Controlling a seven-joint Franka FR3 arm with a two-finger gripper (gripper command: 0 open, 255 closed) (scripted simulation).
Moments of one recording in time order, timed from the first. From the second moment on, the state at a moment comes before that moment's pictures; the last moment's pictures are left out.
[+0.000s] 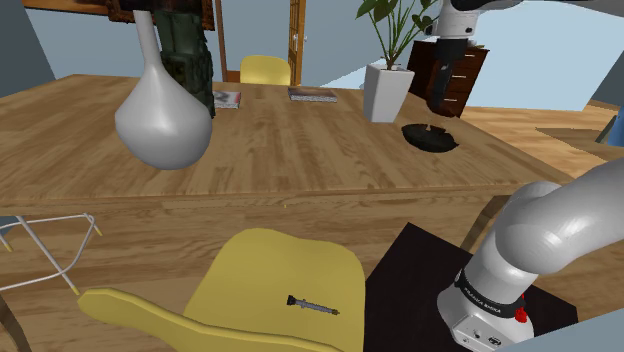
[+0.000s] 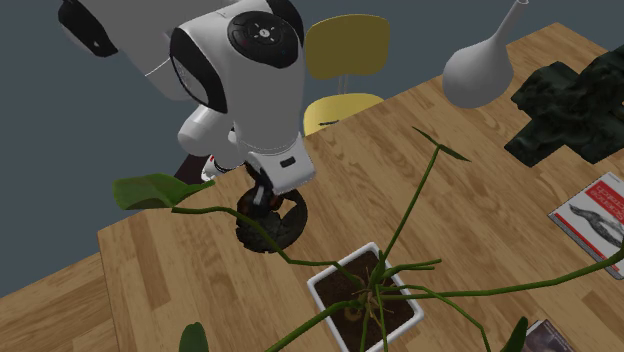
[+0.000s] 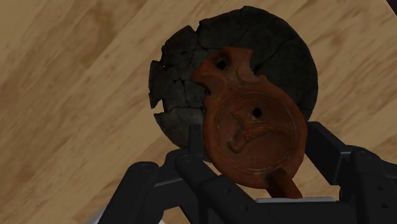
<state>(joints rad) -0.11 -0.56 -0.34 -2.09 -0.27 1.48 -0.53</state>
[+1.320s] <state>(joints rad) -0.12 -0.58 -0.37 -2.28 -0.29 1.65 -0.51</state>
